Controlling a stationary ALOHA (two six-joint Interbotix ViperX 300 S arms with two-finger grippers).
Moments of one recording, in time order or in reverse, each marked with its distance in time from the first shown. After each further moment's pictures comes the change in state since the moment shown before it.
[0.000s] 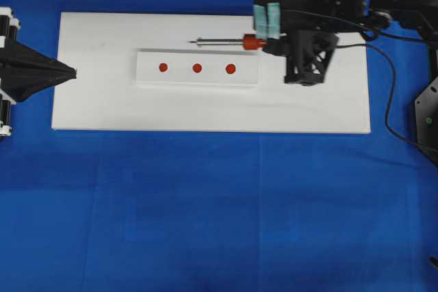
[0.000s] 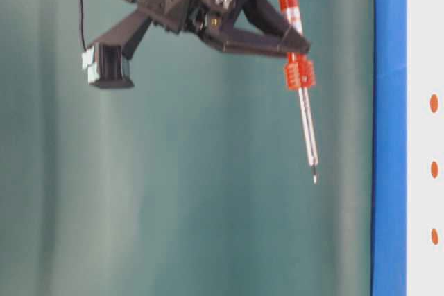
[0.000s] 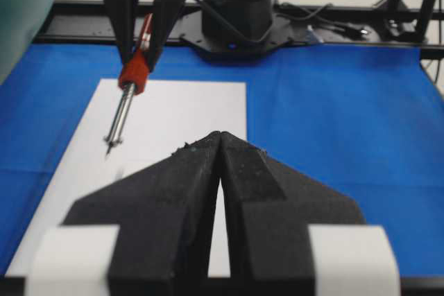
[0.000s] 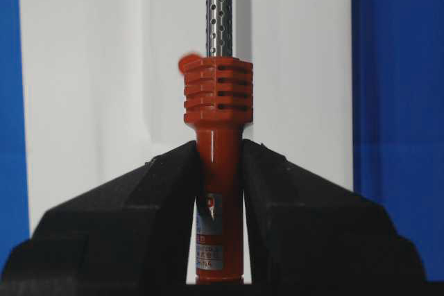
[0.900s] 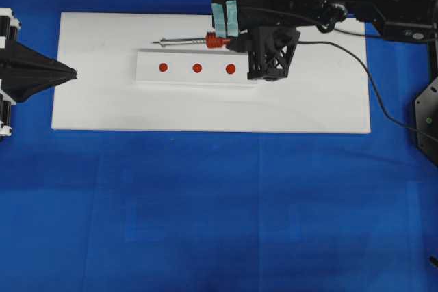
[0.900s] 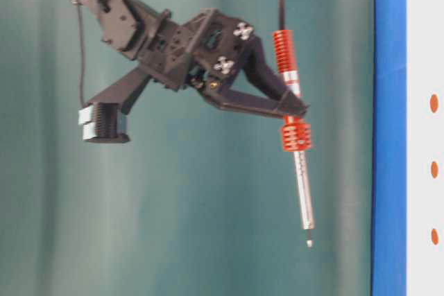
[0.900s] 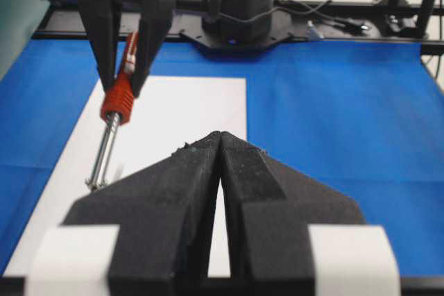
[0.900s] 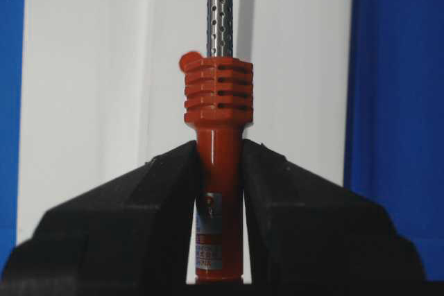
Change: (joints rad) left arm 0.002 0.000 0.000 0.002 0.008 0.000; right arm 0.008 0.169 -0.196 0.052 -0.014 -0.095
